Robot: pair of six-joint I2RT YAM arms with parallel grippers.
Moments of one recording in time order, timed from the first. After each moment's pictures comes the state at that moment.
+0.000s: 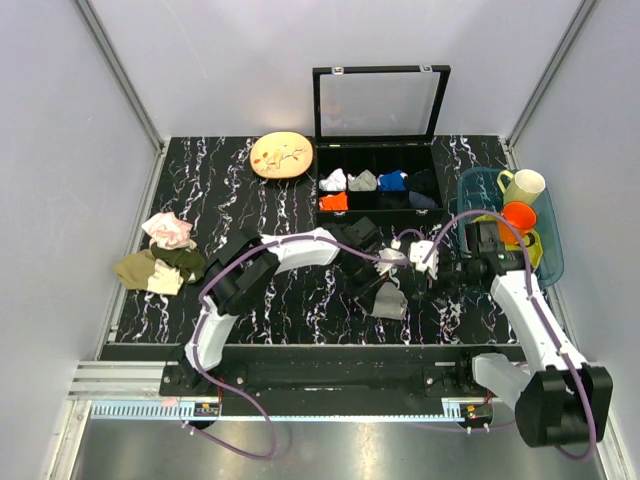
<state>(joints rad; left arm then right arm) -0.93 2.09 1.43 -0.56 0.68 0.15 0.07 1.07 0.77 -0.87 -0.78 -1.20</state>
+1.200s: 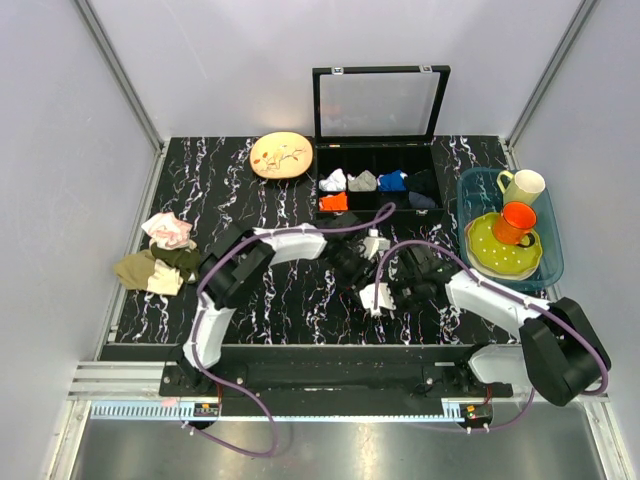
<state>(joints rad) -0.82 2.15 1.43 -0.50 0.86 -0.19 0.54 1.27 0.58 -0.50 -0.51 -1.28</state>
